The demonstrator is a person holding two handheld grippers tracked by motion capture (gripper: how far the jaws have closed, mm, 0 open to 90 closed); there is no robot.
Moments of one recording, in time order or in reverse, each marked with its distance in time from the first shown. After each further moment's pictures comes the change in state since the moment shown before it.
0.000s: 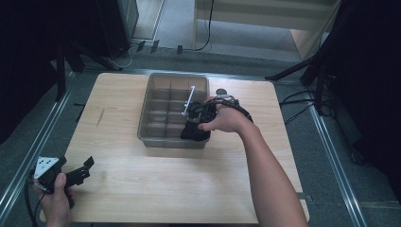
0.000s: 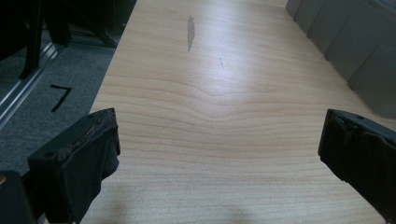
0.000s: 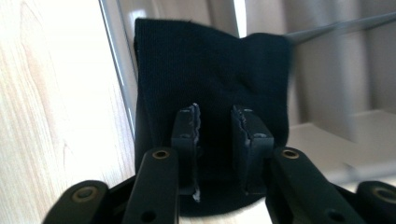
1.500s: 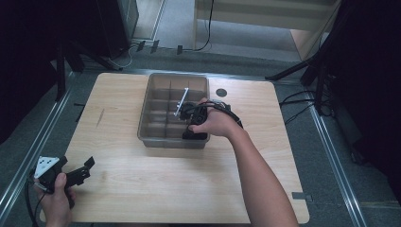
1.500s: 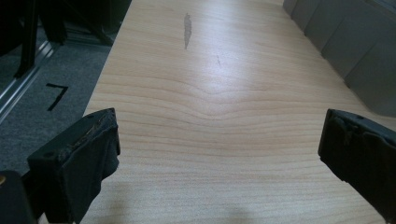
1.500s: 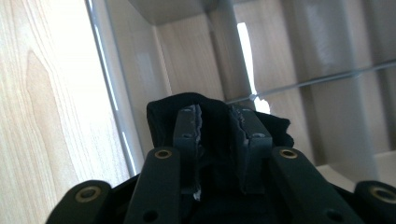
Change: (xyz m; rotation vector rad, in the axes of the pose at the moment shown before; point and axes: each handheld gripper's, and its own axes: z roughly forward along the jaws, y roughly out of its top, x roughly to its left) left arm 0.000 0.000 0.001 0.008 -0.008 -0.002; right arm 0.002 0.017 0.015 -0.078 0.018 0.035
